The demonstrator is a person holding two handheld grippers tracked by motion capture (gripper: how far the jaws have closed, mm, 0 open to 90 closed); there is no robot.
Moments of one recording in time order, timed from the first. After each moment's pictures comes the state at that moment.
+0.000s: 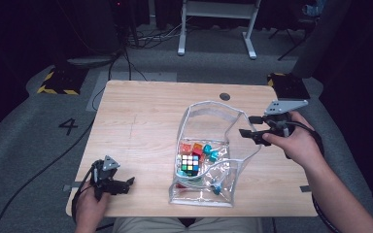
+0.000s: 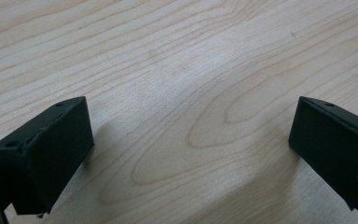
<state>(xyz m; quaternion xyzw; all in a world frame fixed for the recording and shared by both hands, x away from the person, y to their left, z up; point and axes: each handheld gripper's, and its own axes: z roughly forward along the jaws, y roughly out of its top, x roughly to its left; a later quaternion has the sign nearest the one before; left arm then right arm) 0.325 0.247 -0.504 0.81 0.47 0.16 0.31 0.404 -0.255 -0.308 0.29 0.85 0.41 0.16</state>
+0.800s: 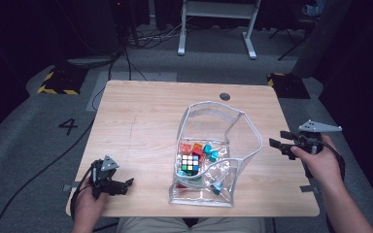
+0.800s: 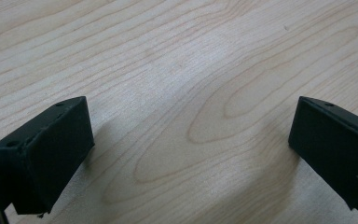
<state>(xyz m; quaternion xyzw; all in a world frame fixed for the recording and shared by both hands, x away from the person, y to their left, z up) 0.325 0.252 -0.504 0.83 0.44 0.15 0.31 0.390 -0.354 -0.378 0.43 0.78 0.42 0.19</state>
